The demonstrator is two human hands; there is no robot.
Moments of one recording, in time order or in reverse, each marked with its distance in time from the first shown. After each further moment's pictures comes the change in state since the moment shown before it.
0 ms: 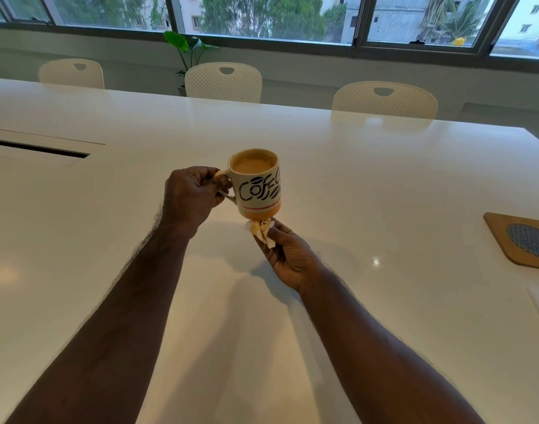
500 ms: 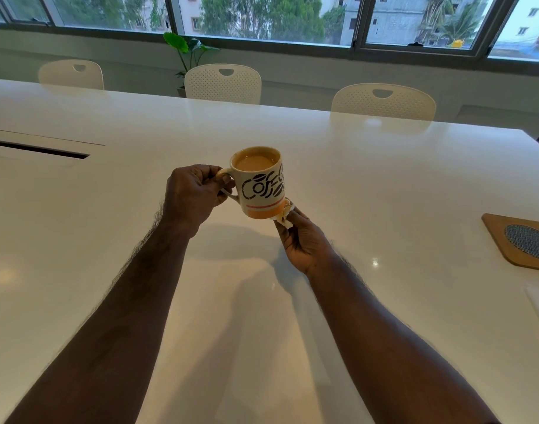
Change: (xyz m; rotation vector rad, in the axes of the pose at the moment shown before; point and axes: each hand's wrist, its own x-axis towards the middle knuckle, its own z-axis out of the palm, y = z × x) left_hand 0.001 0.005 0.001 -0.025 -0.030 0.007; right_hand 0.011 -0.028 -0.001 0.048 0.068 -0.147
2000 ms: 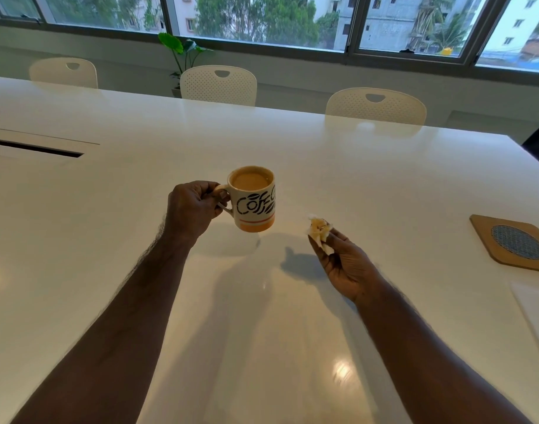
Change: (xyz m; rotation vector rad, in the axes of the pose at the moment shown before) left_hand -0.007 -0.031 0.000 0.026 -0.001 -0.010; right_hand -0.054 -0.040 -0.049 -0.070 -0.021 -0.054
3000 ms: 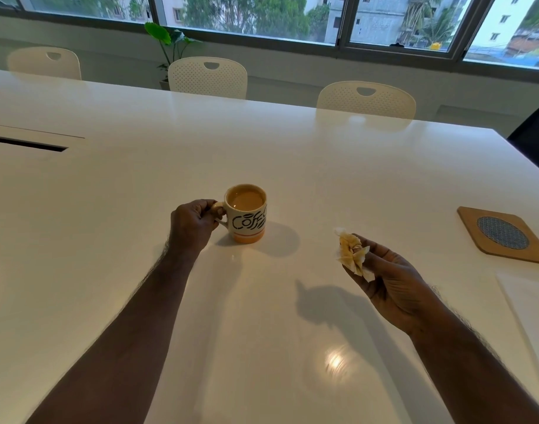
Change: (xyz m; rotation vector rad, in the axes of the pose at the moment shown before) left_hand -0.013 -0.056 0.015 0.156 0.017 -0.001; right_hand -0.087 -0.042 -0.015 -0.325 -0.010 -0.040
